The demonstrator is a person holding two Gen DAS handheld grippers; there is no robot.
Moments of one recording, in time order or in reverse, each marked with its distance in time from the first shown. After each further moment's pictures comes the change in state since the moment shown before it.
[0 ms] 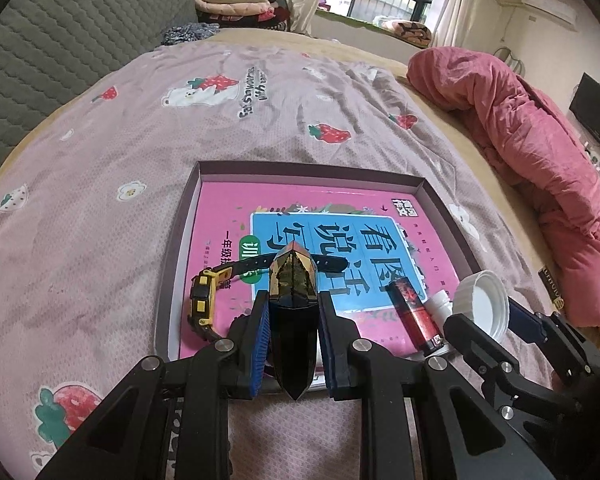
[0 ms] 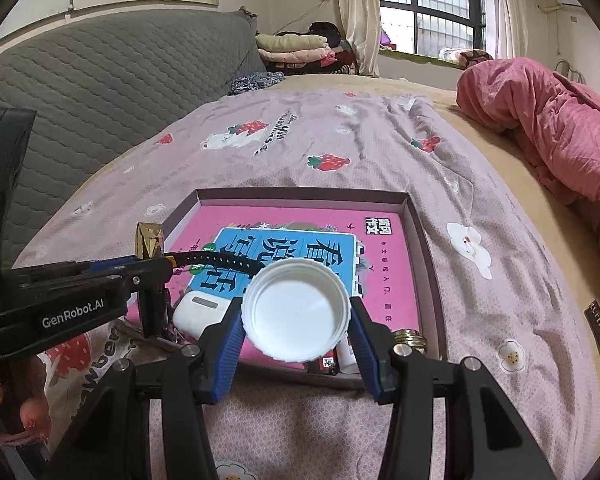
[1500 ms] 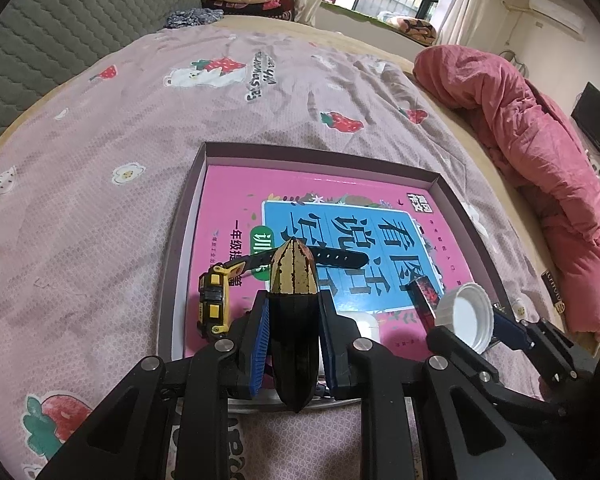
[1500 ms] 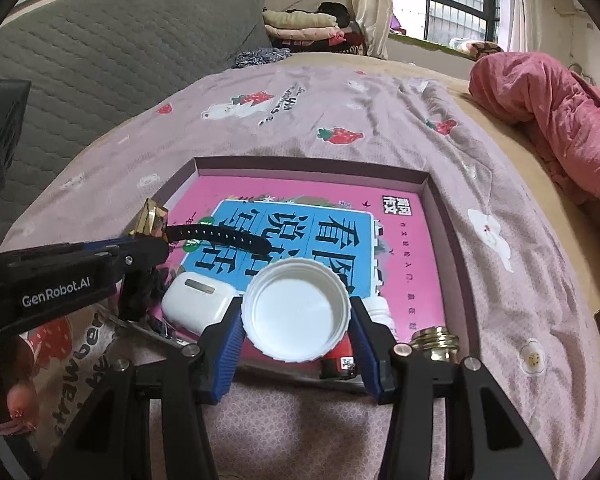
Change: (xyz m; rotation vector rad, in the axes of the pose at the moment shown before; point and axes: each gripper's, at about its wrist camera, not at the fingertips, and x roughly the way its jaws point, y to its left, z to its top) left arm 0.024 0.019 0.001 -0.039 0.034 -0.028; right arm 0.035 0.014 -0.006 -0.032 0.084 -0.005
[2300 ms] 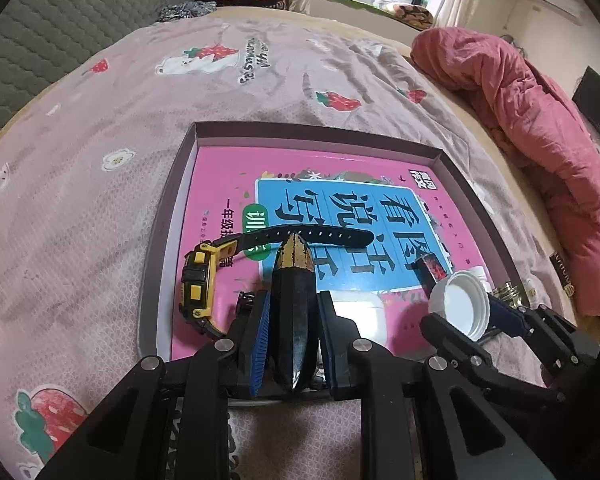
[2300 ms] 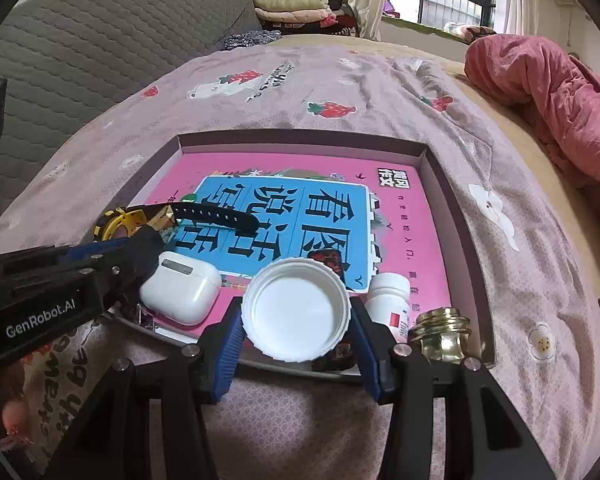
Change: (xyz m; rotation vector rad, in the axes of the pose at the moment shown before) left arm 0.015 -0.005 -0.011 0.032 0.038 0.013; right arm 0.016 -0.003 -0.009 -0.001 0.057 -0.032
